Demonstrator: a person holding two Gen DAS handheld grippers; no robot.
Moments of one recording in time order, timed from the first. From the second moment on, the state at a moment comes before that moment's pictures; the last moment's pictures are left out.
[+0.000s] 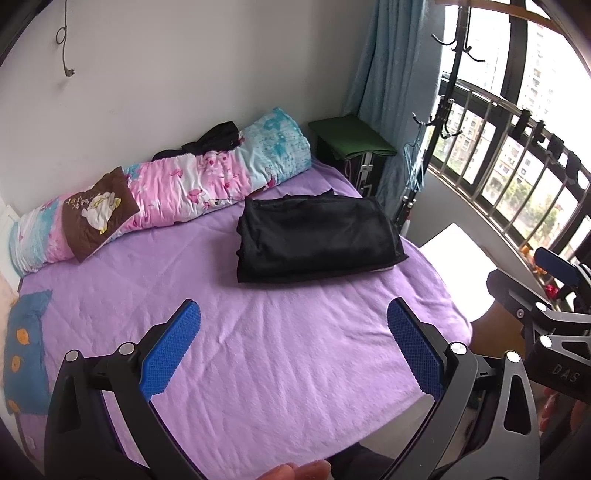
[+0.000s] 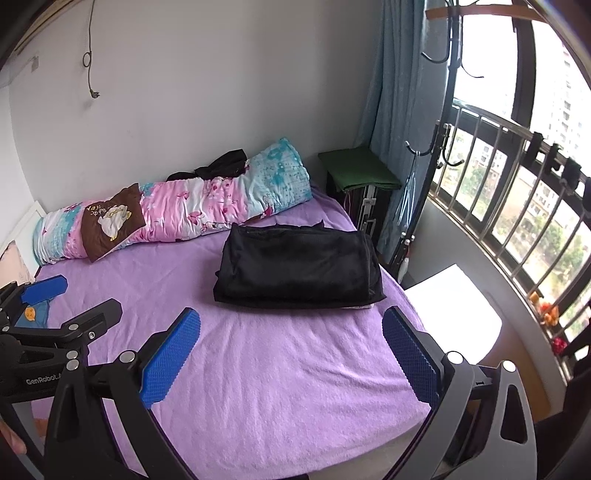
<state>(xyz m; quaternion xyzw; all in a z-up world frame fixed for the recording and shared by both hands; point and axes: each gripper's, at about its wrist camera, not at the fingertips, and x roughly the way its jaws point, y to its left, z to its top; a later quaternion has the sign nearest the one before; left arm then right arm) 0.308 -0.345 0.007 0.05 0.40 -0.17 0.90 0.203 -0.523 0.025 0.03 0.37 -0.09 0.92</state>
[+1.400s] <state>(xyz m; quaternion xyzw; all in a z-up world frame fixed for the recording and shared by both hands) 0.307 -0.348 0.012 0.04 0.40 -0.17 0.90 0.204 -0.522 0.022 0.02 0.37 -0.08 0.93</state>
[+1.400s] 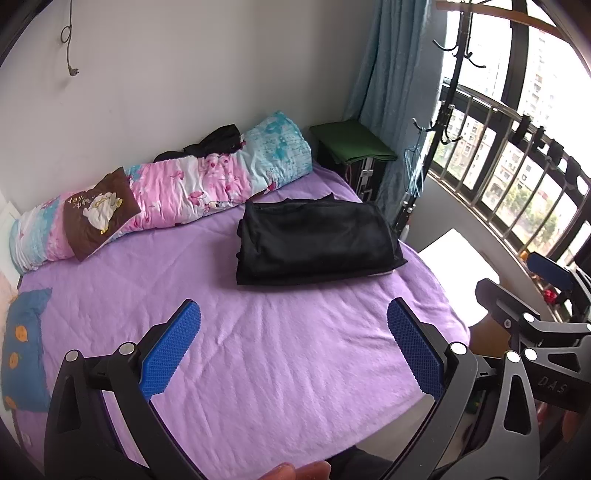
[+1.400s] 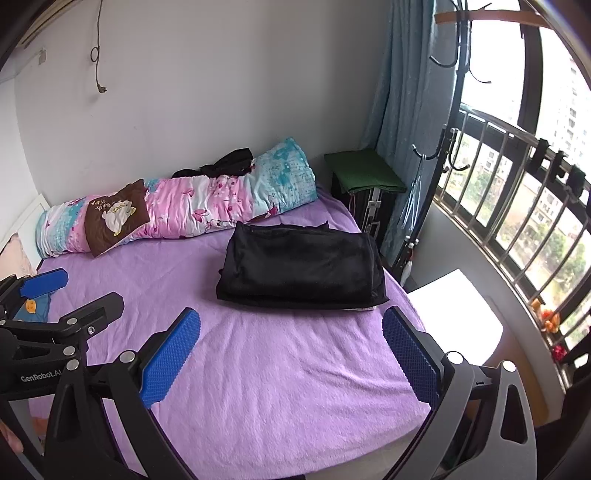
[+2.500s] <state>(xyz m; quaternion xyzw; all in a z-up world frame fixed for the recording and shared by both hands) 0.302 -0.363 0.012 0.04 0.40 -0.17 0.90 0.194 -0.524 0.025 0.02 0.36 -0.08 0.93</state>
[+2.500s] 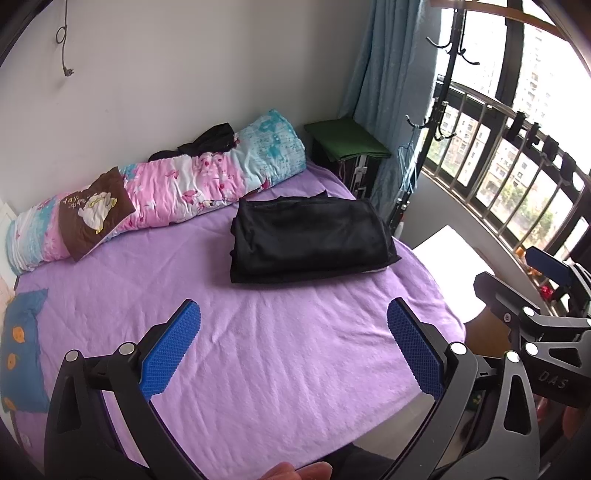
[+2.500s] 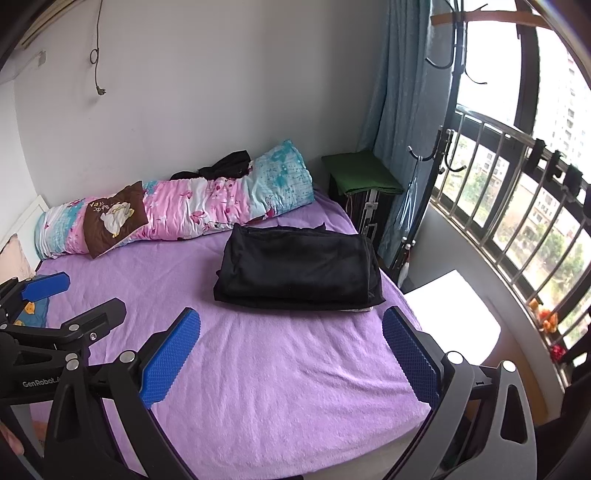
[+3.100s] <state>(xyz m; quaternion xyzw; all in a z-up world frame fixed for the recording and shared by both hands) 0.301 -0.367 0.012 0.04 0.40 -0.17 0.90 0.197 -0.524 0.025 0.02 0.36 -0.08 0.93</state>
